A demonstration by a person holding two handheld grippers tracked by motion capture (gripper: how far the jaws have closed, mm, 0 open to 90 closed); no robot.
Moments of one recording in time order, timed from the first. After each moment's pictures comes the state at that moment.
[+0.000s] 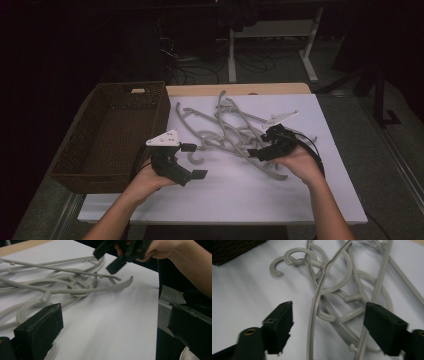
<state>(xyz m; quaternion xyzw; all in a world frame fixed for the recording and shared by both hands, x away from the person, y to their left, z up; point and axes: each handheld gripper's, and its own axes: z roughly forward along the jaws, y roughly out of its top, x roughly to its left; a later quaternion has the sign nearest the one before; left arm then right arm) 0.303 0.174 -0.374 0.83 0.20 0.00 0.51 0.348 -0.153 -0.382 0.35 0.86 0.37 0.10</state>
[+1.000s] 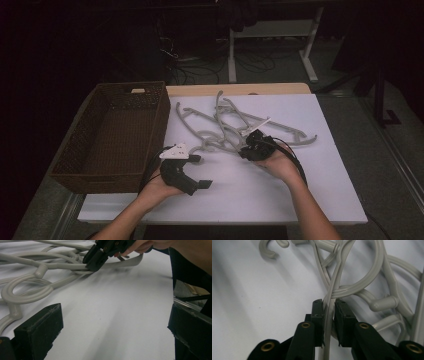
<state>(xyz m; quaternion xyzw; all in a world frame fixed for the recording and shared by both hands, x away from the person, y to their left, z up) 0.304 0.168 -0.422 0.85 0.21 0.01 0.49 0.364 -0.116 -0.421 0.33 0.89 0.31 0.09</state>
